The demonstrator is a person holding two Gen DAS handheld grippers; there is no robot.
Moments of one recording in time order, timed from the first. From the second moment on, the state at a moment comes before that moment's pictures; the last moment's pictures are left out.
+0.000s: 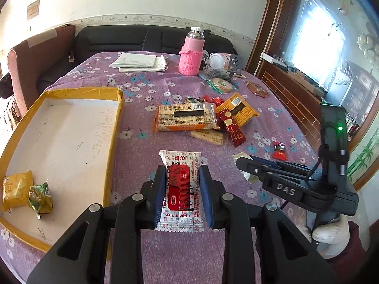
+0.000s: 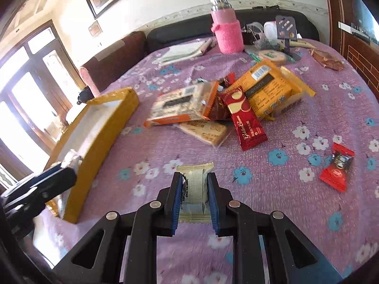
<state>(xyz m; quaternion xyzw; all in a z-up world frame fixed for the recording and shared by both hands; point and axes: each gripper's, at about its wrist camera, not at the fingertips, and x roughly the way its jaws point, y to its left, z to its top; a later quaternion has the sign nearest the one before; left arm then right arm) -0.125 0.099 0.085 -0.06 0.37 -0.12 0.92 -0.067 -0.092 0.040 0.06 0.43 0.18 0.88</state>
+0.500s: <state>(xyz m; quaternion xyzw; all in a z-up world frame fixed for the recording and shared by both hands) -0.175 0.183 0.150 -0.09 0.29 -0.06 0.95 -0.123 -0.024 0.148 0.05 0.36 0.29 0.89</state>
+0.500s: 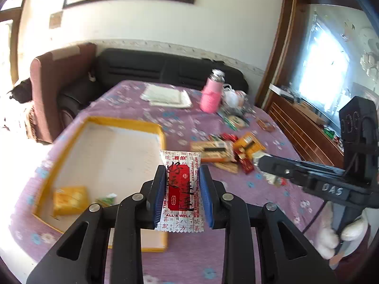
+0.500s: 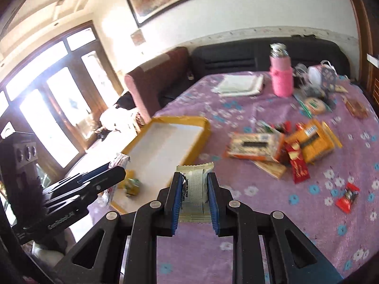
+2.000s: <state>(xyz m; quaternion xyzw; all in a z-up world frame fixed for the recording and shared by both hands) -0.043 0.333 0.039 -0.11 0.44 0.07 0.89 -0.017 0.199 0.032 -0.02 0.52 0.34 0.78</state>
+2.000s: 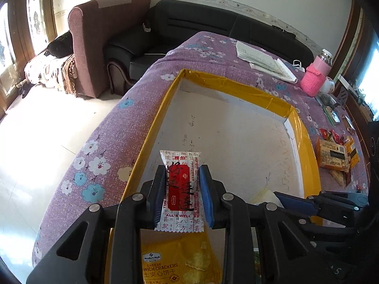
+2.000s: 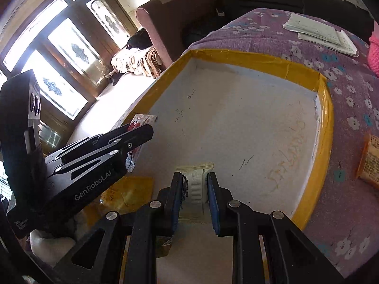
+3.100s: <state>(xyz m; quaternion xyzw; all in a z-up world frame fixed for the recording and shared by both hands) -0.060 0.326 0.066 -0.08 0.44 0.10 0.89 -0.010 0.199 0.032 -0.02 0.53 0.34 0.78</state>
